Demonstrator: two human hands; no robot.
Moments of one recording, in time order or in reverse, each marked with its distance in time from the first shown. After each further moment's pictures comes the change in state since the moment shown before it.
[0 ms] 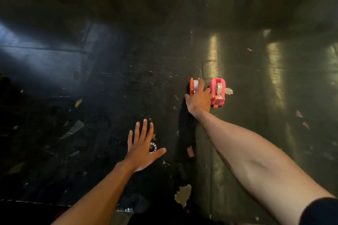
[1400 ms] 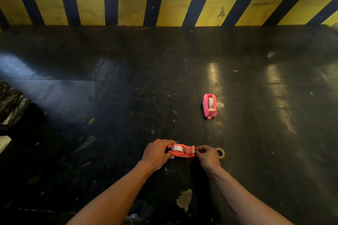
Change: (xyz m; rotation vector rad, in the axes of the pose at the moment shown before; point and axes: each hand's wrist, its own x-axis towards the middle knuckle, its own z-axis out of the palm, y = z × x) left_hand -0.015 0.067 -0.031 -0.056 0.122 0.163; right_hand -0.142 0.094 -0.032 0.448 -0.332 0.304
